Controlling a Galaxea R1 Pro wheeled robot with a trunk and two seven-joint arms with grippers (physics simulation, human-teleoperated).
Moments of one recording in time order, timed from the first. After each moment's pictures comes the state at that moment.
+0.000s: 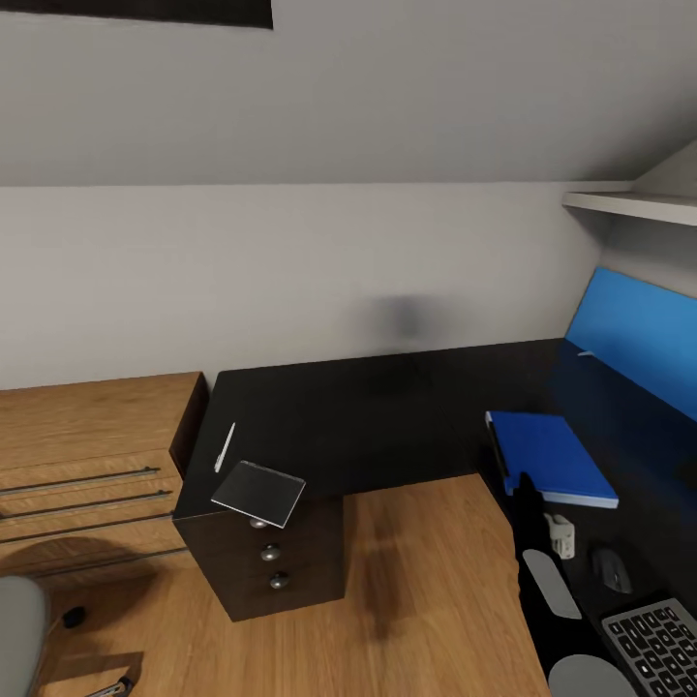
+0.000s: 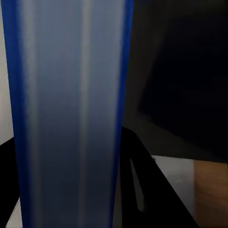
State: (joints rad) left arm -0.17 -0.01 -0.15 -0.31 0.33 -0.21 0.22; right arm -0.50 0.03 -0.34 -0.81 -1.26 -0.23 0.15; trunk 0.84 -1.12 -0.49
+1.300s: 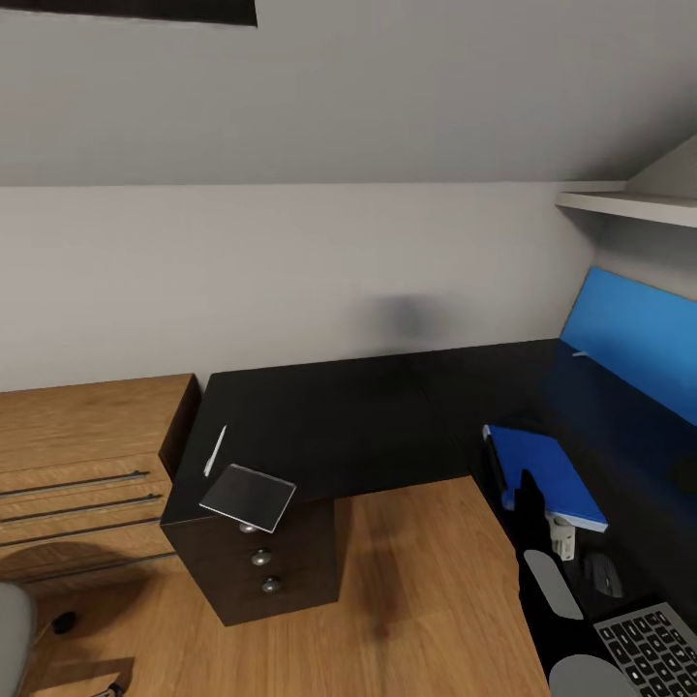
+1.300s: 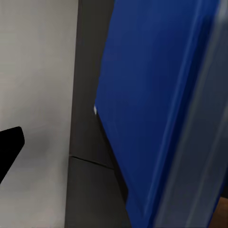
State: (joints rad) left arm -0.17 -0.01 -0.15 -0.31 0.33 -0.24 0.22; right arm -0.50 0.02 -0.34 -0.81 -1.29 -0.23 0.15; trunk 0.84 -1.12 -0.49
